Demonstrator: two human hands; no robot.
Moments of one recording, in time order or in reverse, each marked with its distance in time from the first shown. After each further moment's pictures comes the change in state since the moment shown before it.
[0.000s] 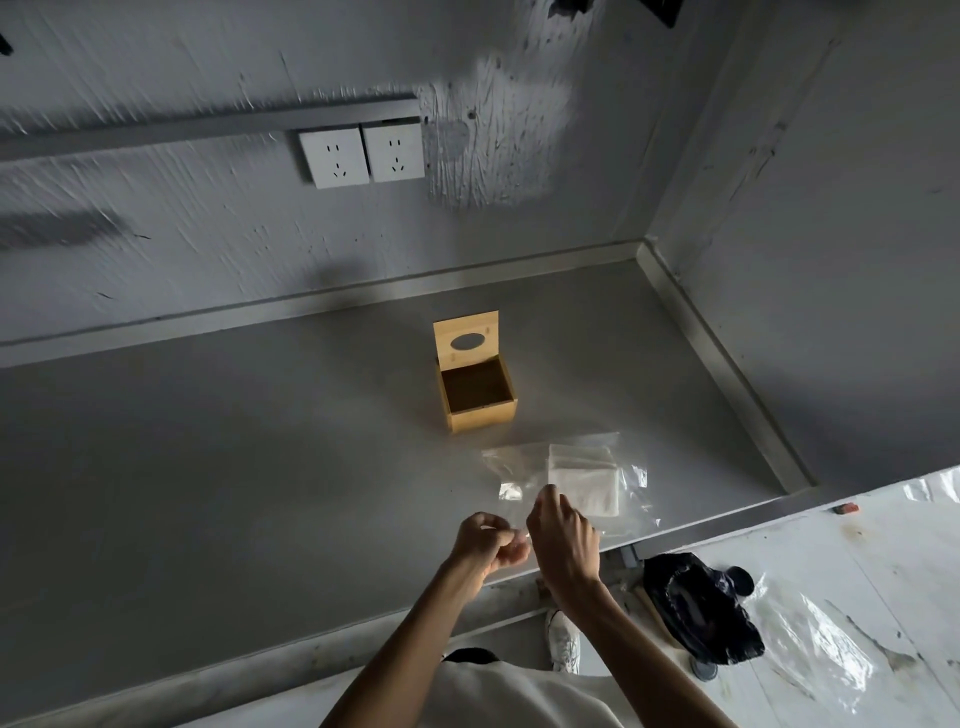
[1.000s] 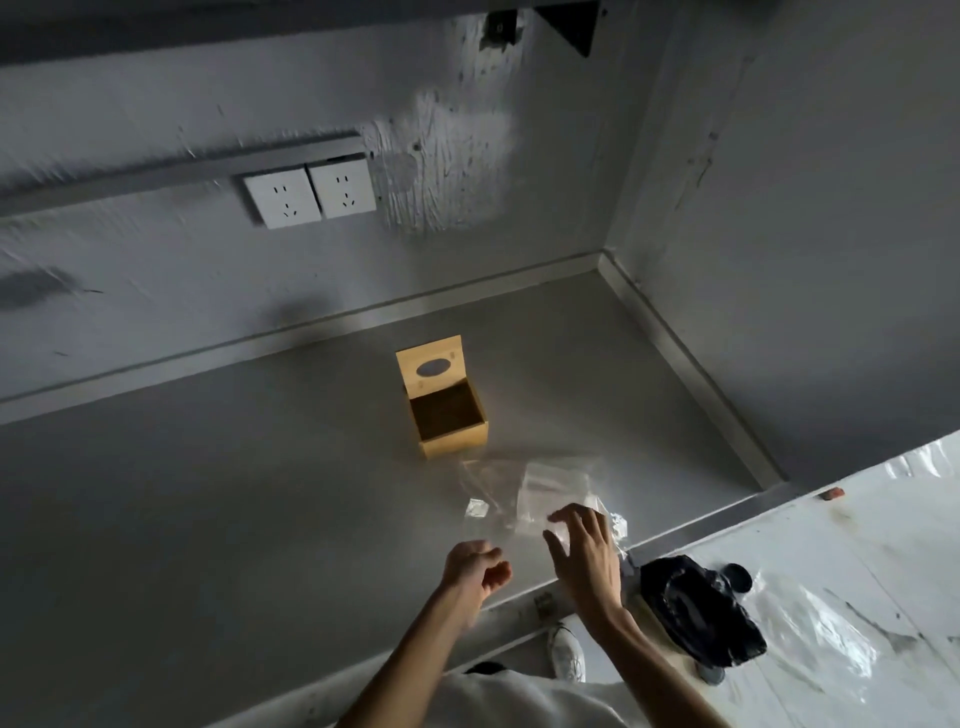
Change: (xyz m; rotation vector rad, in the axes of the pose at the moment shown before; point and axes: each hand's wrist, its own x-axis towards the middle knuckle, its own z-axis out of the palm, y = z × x) left_hand 0.005 0.000 0.019 -0.125 0.108 -0.090; right_hand 0.005 0.070 0.003 0.153 0.132 -0.005
